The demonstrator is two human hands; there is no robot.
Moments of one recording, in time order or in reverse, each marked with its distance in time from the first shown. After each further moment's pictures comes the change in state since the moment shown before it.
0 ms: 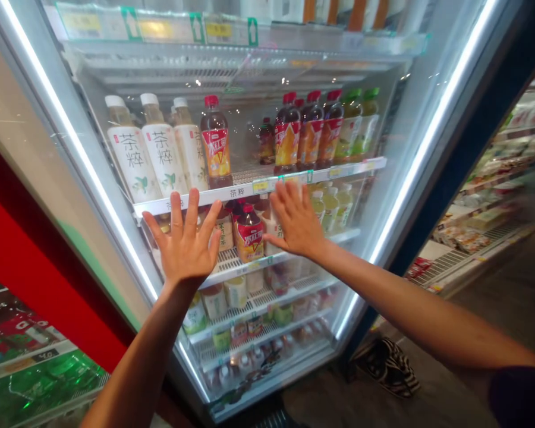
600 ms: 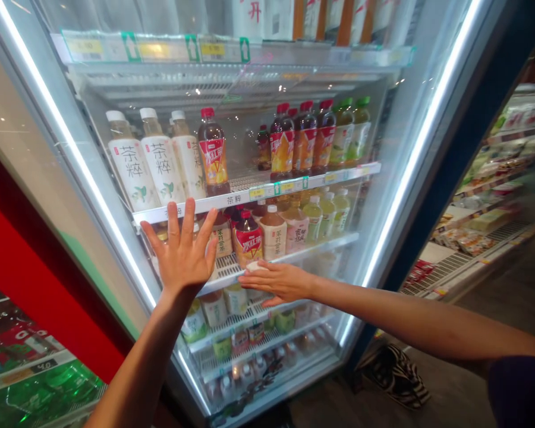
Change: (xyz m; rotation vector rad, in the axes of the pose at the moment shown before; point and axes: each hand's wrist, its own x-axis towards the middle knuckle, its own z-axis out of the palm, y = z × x) left_hand 0.000 0.001 0.002 0.032 0.025 -0.015; right_hand -0.034 -0.022 0.017 0.054 -0.207 -0.556
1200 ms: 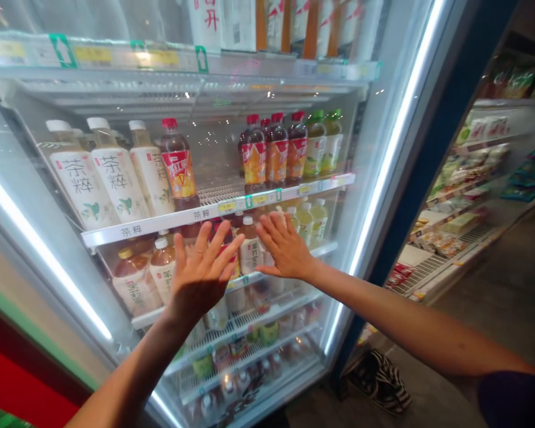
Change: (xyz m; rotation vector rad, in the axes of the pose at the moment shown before) left_hand 0.028 0.083 0.023 0.077 -0.024 0.248; right_hand -0.055 0.066 -0.021 -0.111 0.190 0.429
